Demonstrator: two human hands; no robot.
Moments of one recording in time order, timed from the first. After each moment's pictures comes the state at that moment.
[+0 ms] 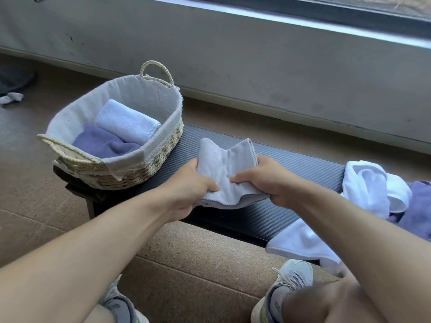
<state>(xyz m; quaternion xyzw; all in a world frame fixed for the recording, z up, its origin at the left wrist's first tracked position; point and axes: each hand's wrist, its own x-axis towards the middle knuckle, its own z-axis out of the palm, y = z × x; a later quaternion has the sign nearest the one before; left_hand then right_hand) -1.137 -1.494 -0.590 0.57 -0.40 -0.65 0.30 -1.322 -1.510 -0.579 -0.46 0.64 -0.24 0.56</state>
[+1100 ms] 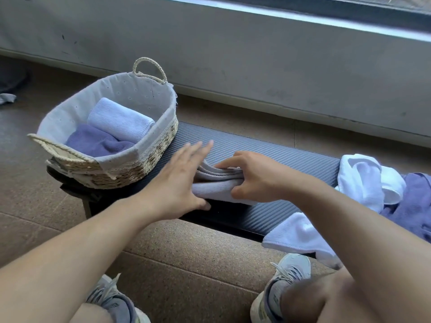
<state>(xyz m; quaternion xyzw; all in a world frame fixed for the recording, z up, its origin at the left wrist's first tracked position) -1.108 -1.491 -0.593 0.52 -0.81 -0.24 0.11 -1.320 -1.501 -0.553 -0.82 0.53 0.01 0.23</state>
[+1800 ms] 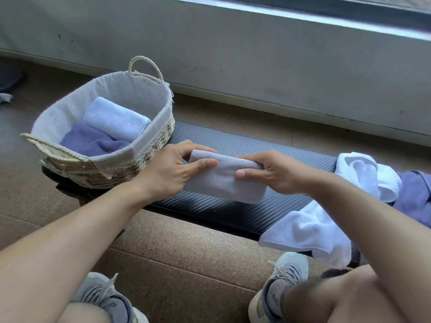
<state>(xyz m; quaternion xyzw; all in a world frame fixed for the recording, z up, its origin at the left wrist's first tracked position) -1.112 -1.506 -0.578 0.48 -0.71 -0.42 0.30 -1.367 -1.505 -0.563 -0.75 0.49 -0.10 0.43</state>
